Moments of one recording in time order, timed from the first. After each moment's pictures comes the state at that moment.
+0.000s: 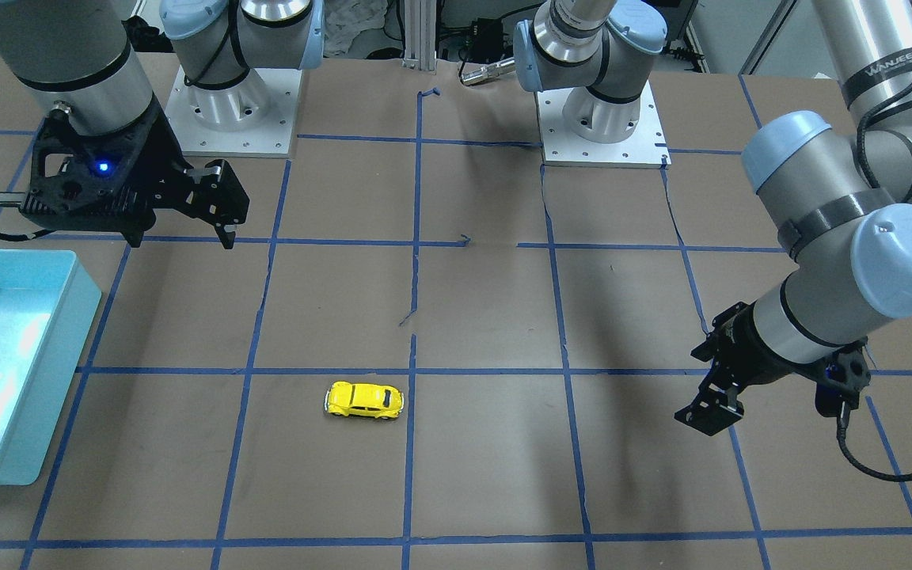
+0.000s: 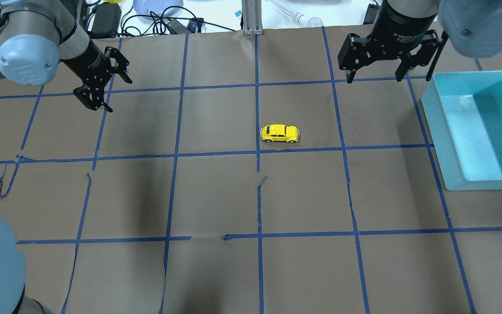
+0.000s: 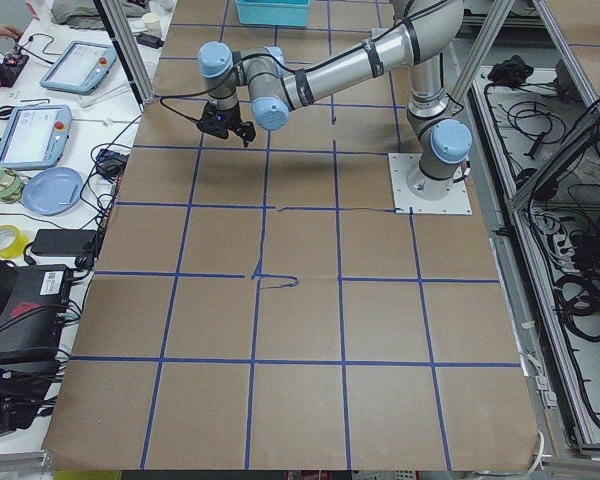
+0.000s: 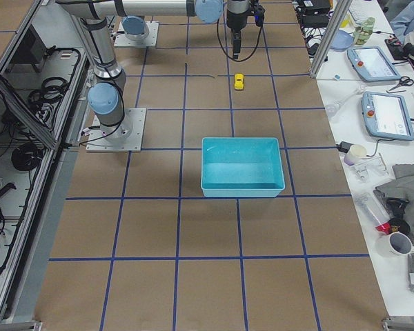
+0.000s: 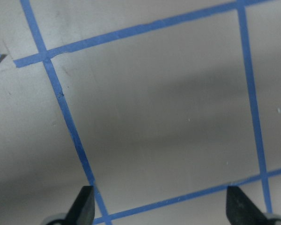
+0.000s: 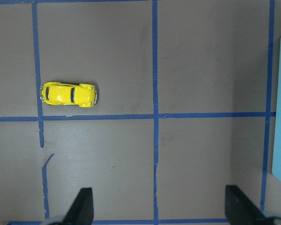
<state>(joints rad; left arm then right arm) -1.39 -1.95 -1.48 -1.33 1.47 -0.85 1.59 -1.48 1.49 -1.62 -1.57 0.03</state>
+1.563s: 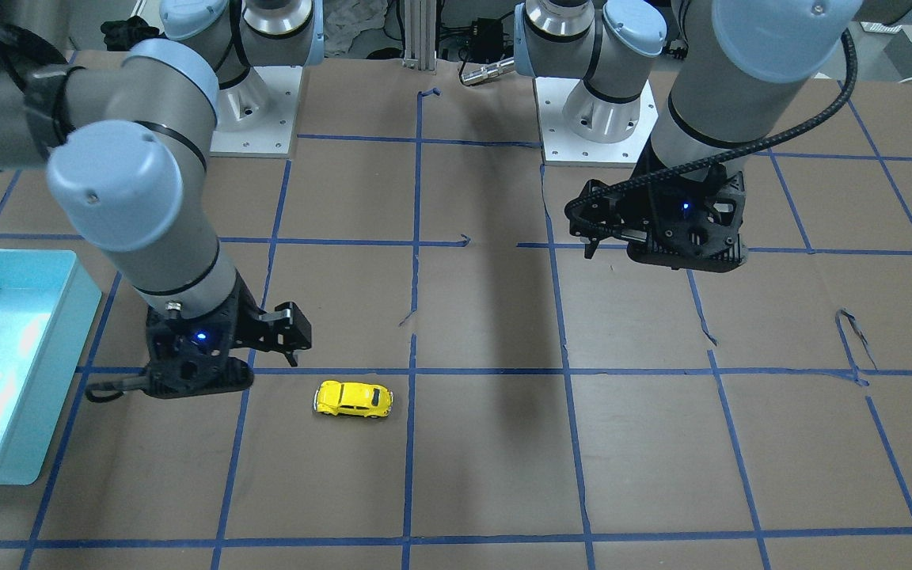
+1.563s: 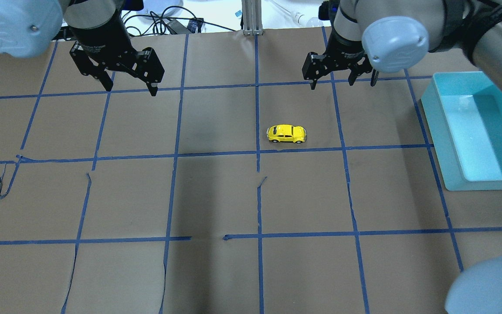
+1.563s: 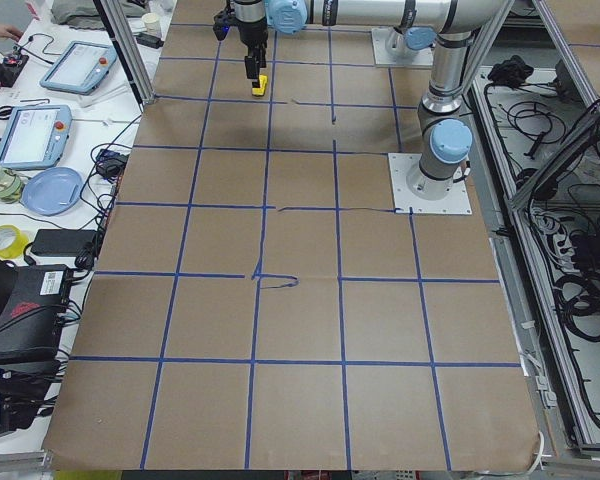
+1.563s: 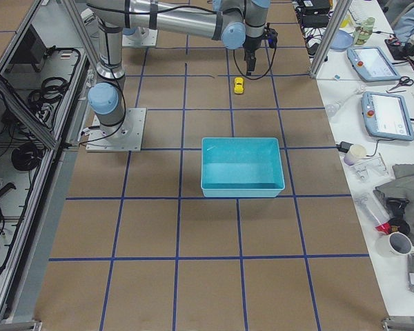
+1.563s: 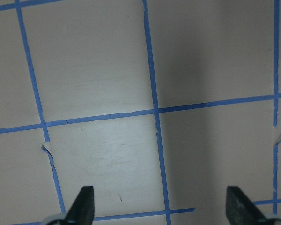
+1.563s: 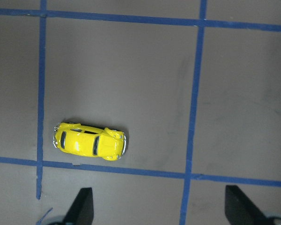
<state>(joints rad) -1.61 -1.73 -1.41 -1.62 1.61 0.11 1.67 -1.20 1.48 -1.90 -1.52 -0.06</state>
